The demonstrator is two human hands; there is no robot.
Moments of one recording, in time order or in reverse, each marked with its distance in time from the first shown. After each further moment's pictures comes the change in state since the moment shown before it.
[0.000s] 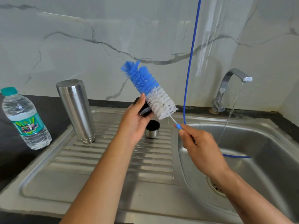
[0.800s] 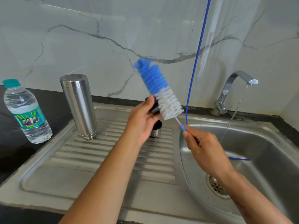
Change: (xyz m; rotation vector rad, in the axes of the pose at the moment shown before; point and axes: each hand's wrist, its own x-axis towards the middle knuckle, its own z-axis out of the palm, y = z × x) left_hand 0.001 -0.010 0.004 -0.039 0.013 -0.026; right_hand 0.003 0.004 -0.002 -0.063 -0.021 -0.009
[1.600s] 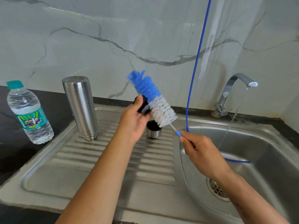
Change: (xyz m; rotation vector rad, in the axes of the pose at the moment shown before) left_hand 0.004 0.013 -0.011 -0.127 -0.054 0.032; right_hand -0.003 0.001 0.001 0.022 -0.105 -0.024
